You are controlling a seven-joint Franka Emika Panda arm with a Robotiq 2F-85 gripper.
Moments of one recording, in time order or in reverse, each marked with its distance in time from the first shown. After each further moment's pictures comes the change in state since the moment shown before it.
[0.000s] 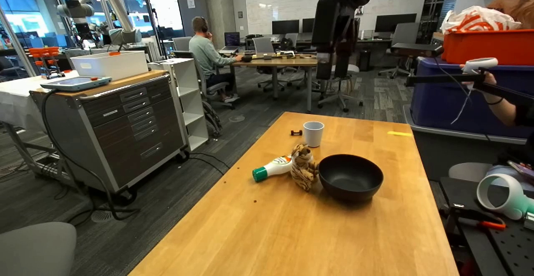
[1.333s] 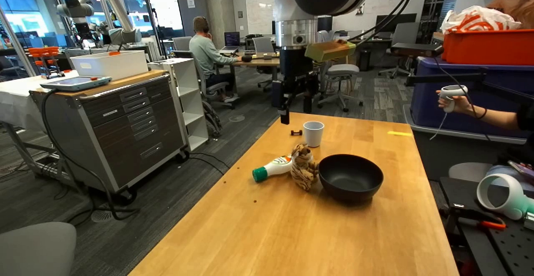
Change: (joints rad) arm -0.065 0.436 -0.057 0.237 -0.140 0.134 0.102
